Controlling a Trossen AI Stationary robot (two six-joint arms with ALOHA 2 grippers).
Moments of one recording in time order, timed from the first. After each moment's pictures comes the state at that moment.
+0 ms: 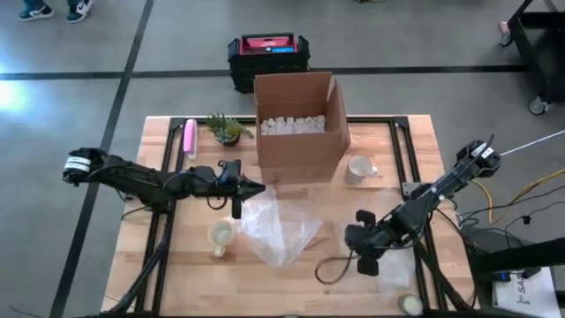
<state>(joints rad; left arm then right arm) -0.03 1.14 0.39 0.65 -0.10 -0.30 0.66 1.50 0.96 -0.69 0.09 0.74</state>
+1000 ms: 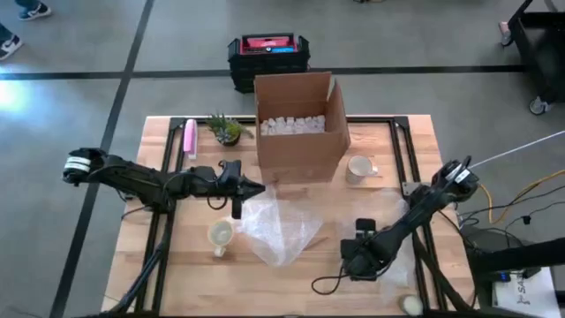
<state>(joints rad) -0.03 1.14 0.39 0.64 -0.09 -0.30 0.68 1.78 1.09 -1.00 0.08 0.74</state>
